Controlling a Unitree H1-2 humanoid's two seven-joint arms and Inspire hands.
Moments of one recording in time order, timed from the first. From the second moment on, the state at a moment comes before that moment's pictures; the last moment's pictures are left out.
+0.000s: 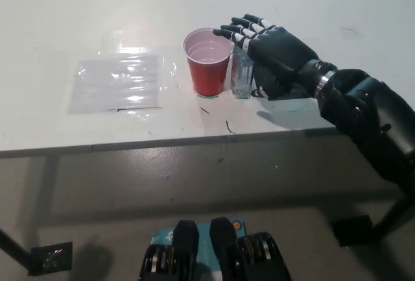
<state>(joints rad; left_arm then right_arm) -0.14 0.61 0.34 -0.20 0.41 0.45 -0.63 -0.93 -0.35 0.56 0.53 -0.69 -0.24 0.13</state>
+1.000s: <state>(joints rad) -0.20 0.61 0.35 -0.20 0.44 0.45 -0.66 -0.88 -0.26 0.46 0.53 -0.67 -0.17 0.12</state>
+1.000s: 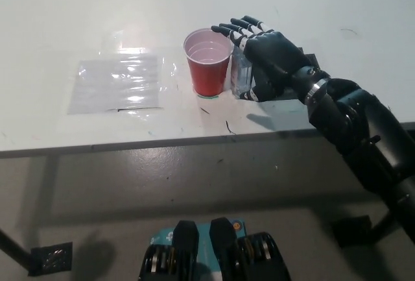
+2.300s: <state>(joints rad) -0.22 0.61 0.34 -0.20 0.44 0.45 -0.66 -0.86 -0.25 0.50 0.63 -0.69 -0.22 -0.06</state>
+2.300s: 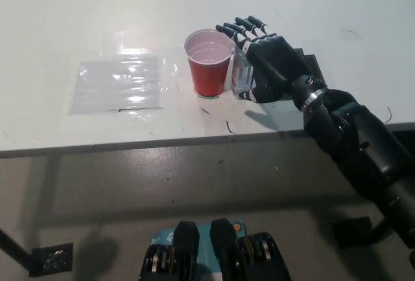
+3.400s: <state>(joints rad) -0.12 0.61 0.35 -0.20 0.46 0.45 -0.70 -1.11 -0.33 0.39 0.41 -0.67 -0.12 0.20</state>
